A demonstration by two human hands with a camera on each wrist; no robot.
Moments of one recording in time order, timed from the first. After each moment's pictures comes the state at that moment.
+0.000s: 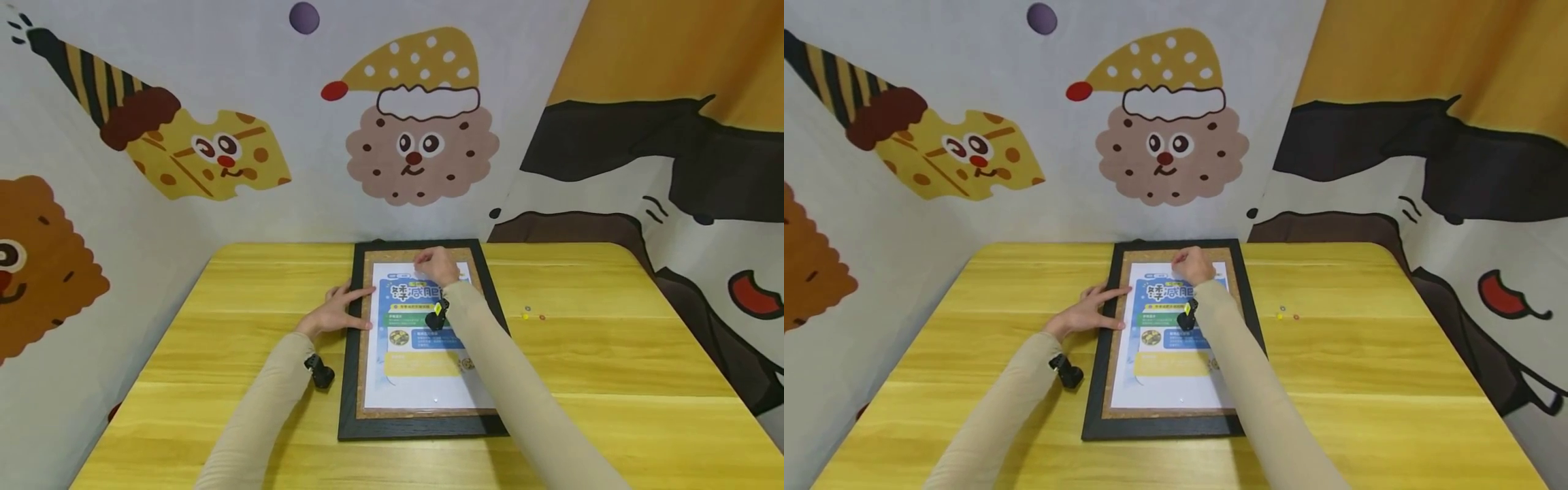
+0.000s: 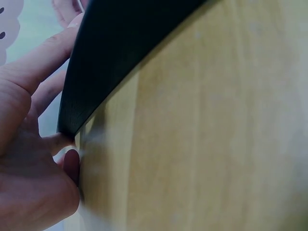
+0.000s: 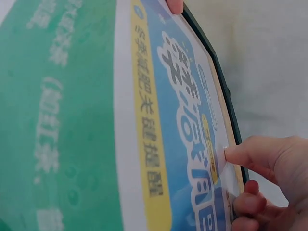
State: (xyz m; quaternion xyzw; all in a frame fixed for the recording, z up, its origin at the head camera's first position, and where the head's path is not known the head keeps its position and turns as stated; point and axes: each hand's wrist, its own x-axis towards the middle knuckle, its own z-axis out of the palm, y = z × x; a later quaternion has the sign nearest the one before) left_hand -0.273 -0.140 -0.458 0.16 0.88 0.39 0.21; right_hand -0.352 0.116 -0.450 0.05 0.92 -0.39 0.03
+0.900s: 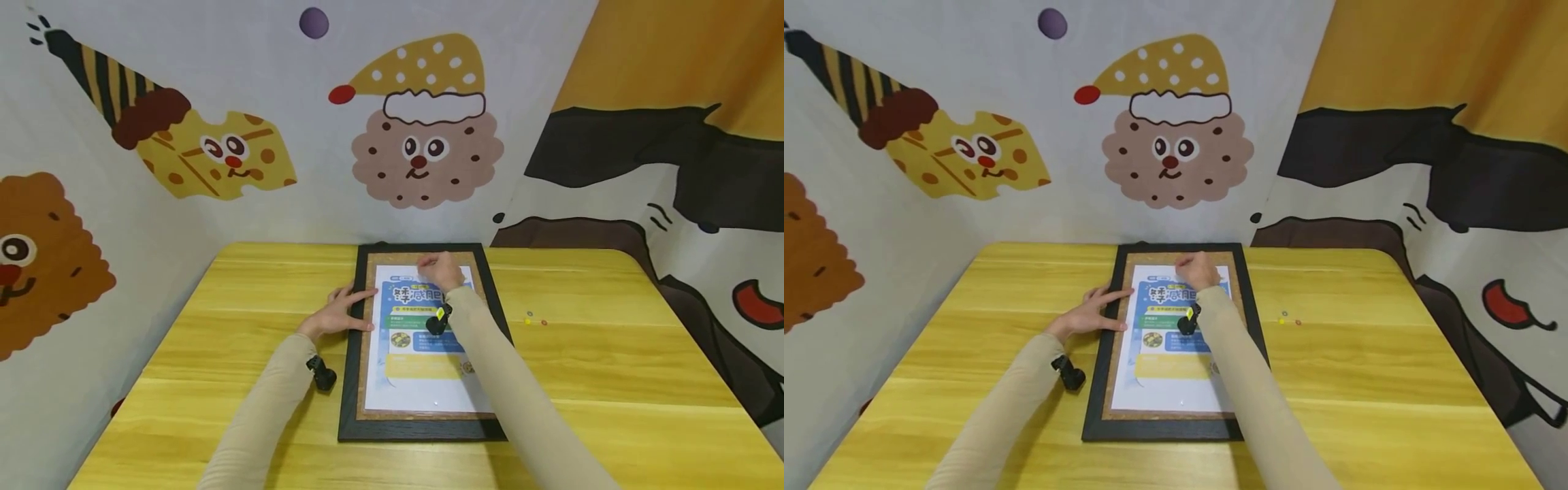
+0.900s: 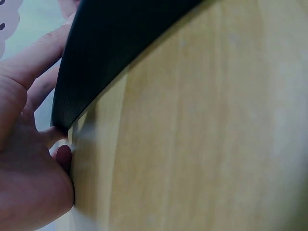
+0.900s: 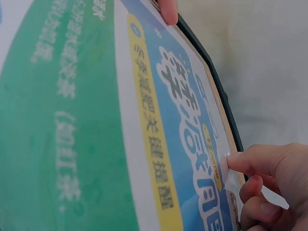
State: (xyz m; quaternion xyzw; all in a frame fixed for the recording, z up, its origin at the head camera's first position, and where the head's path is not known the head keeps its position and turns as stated) left_hand -0.271 -0.143 -0.460 0.17 0.87 0.41 0.21; right_hand -0.345 0.117 -0.451 0.08 0.90 -0.42 0.02
